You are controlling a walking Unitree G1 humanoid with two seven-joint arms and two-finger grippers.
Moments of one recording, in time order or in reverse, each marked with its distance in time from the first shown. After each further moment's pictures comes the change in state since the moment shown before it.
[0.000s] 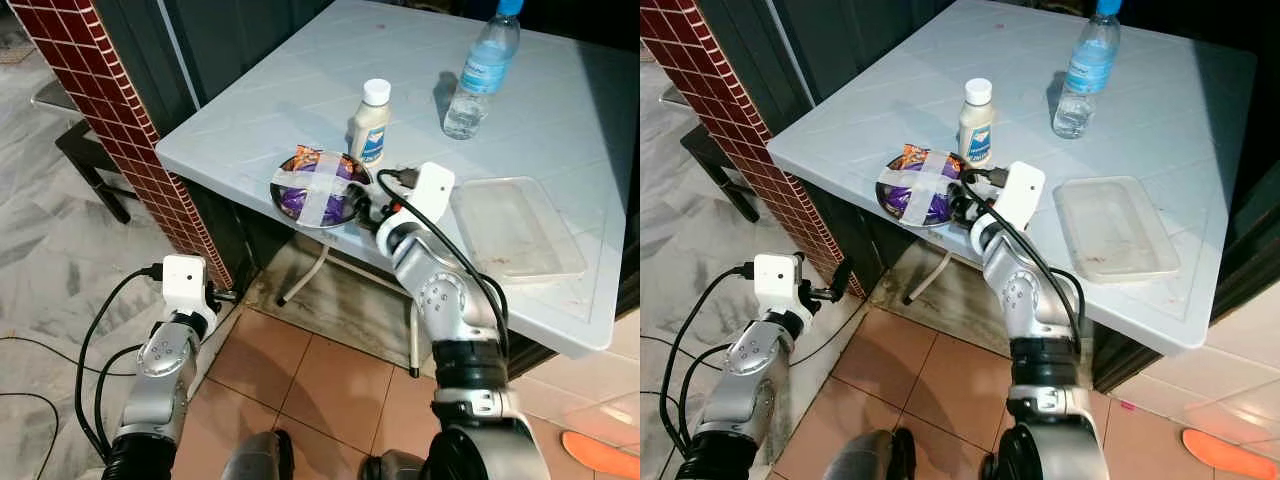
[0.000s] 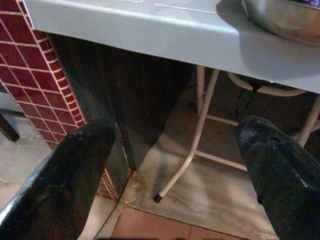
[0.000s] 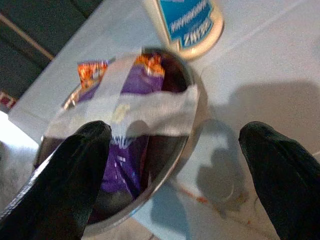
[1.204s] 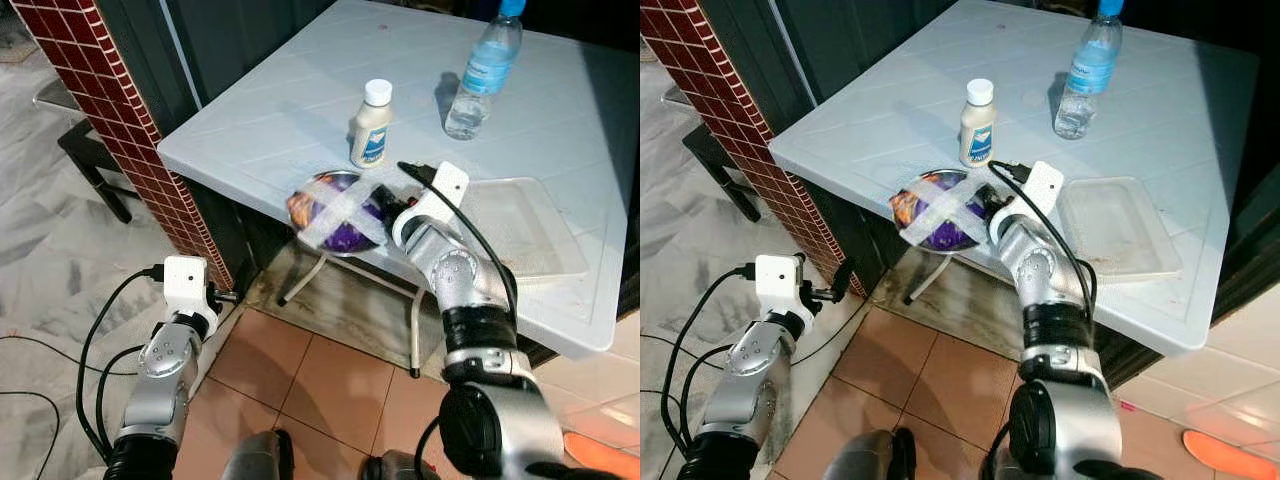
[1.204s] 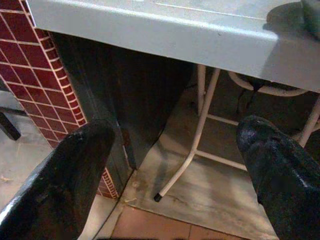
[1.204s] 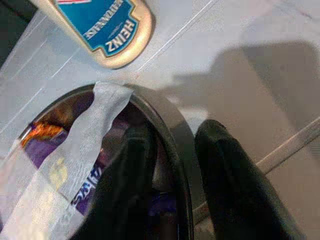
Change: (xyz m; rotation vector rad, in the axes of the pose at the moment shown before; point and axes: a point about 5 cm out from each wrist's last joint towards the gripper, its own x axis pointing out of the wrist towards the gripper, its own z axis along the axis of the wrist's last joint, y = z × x) left arm -0.001 -0.001 0.000 0.000 0.003 0.002; right arm 0.020 -0.035 0.015 0.093 0.031 -0.176
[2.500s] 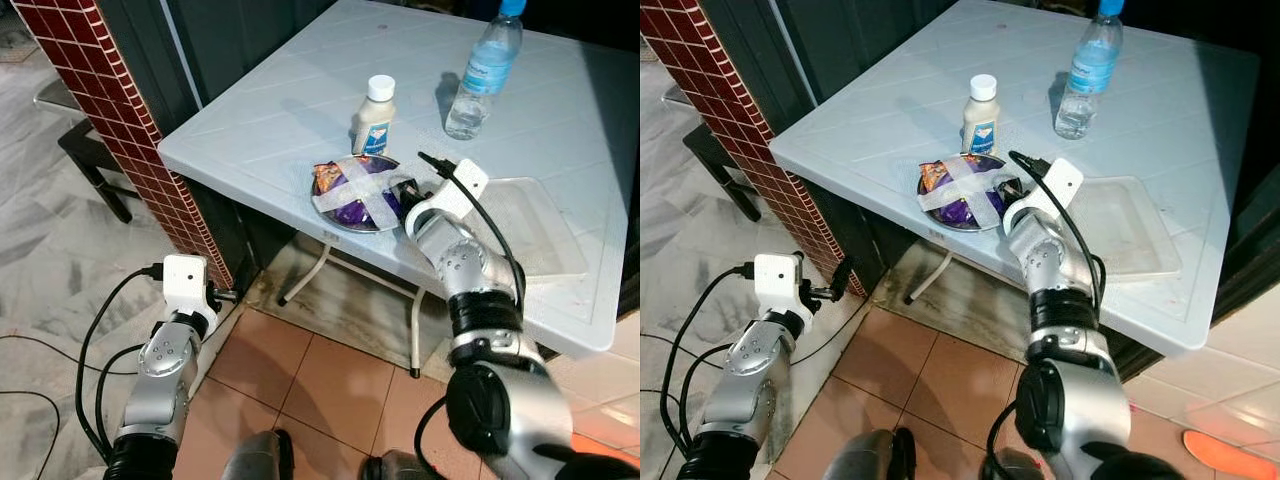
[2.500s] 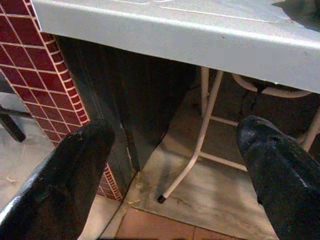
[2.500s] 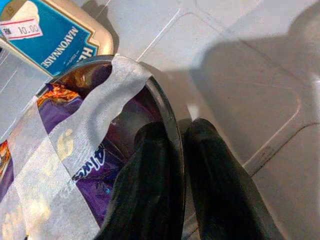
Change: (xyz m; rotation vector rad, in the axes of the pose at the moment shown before) left arm 0.000 0.001 0.001 0.010 -0.007 0.014; right arm 0.008 -0.012 0.013 0.078 -0.020 -0.071
